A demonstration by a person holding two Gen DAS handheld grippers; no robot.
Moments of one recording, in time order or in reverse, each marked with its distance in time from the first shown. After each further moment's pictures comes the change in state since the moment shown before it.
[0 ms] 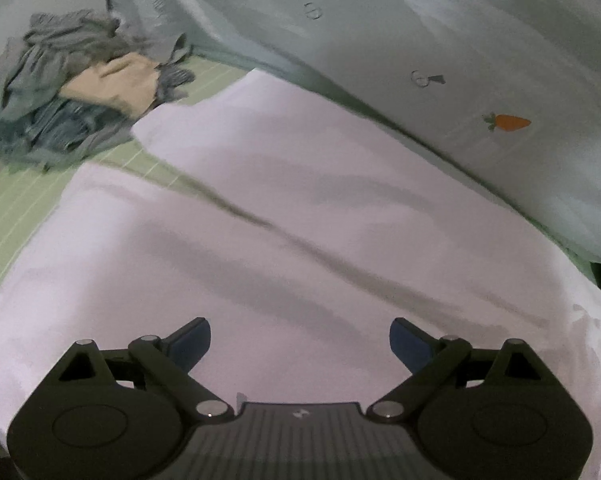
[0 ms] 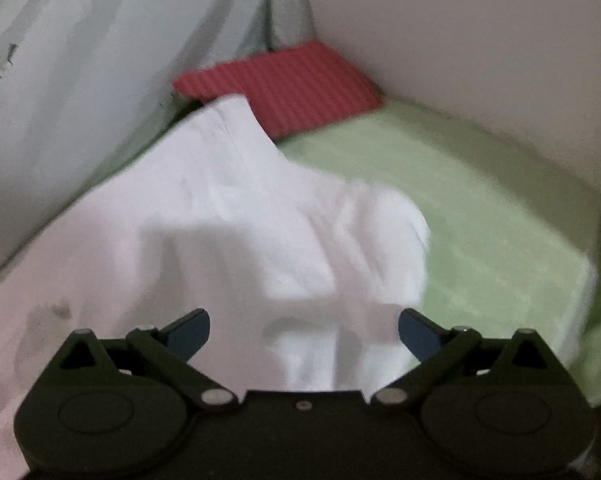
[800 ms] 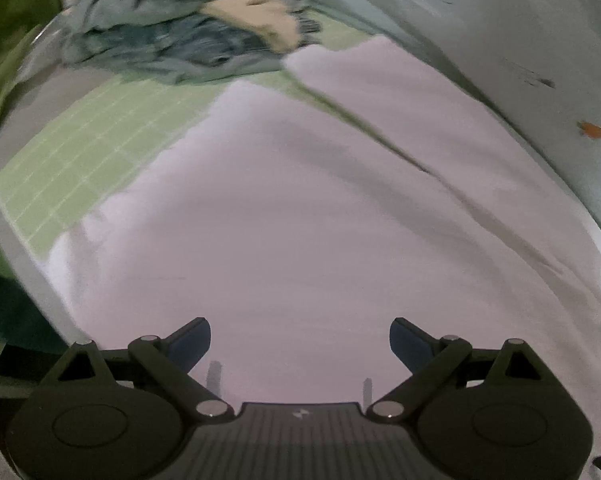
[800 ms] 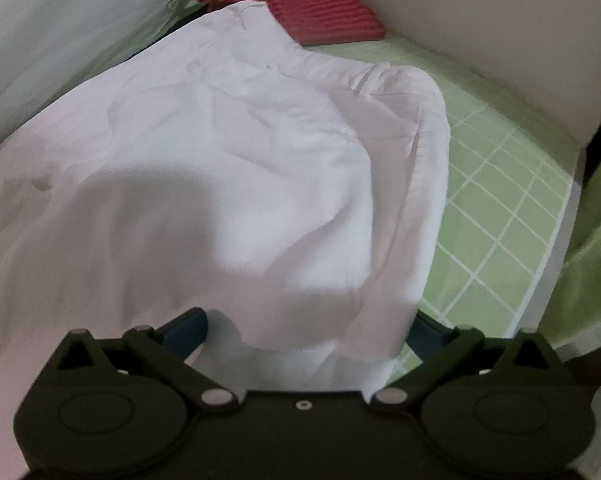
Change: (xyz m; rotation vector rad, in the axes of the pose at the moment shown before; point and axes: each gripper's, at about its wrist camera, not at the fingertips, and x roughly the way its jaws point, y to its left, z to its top) left arm -0.018 0.142 -0.035 -0.150 0.101 0.103; right arm 0.006 0.056 -0.075 -0.089 0.106 -0.163
